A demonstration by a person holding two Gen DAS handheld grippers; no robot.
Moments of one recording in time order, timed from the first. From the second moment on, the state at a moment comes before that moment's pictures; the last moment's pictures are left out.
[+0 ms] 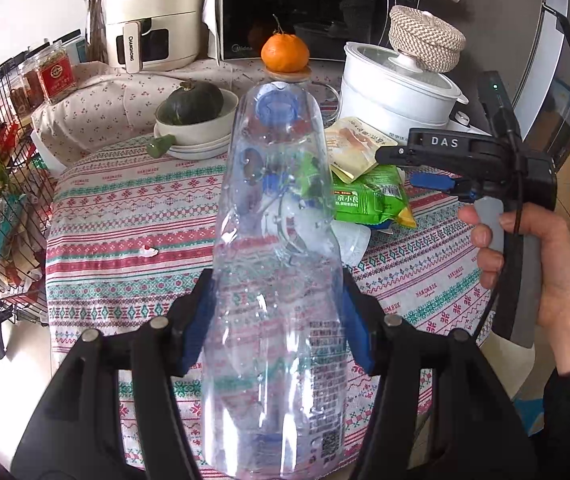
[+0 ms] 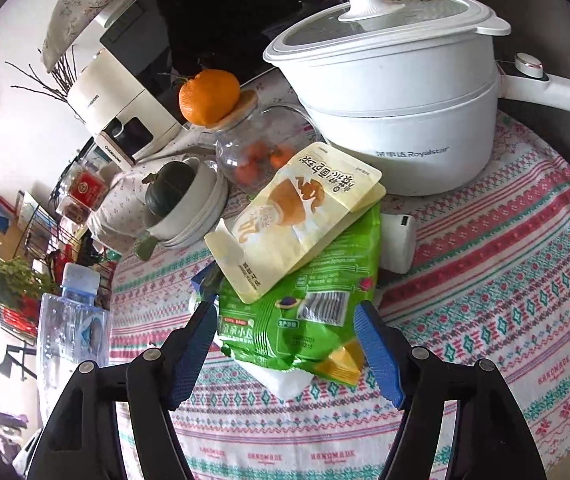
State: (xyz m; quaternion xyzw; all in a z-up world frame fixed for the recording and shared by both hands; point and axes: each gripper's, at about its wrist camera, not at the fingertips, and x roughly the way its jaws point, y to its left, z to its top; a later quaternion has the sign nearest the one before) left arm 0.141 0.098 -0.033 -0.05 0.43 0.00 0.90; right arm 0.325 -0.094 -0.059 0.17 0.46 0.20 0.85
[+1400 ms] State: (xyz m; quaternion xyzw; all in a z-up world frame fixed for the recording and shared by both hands) left arm 0.137 0.123 -0.034 -0.08 0.43 0.02 0.90; right arm 0.316 -0.087 -0.067 0.14 0.46 0.17 0.86
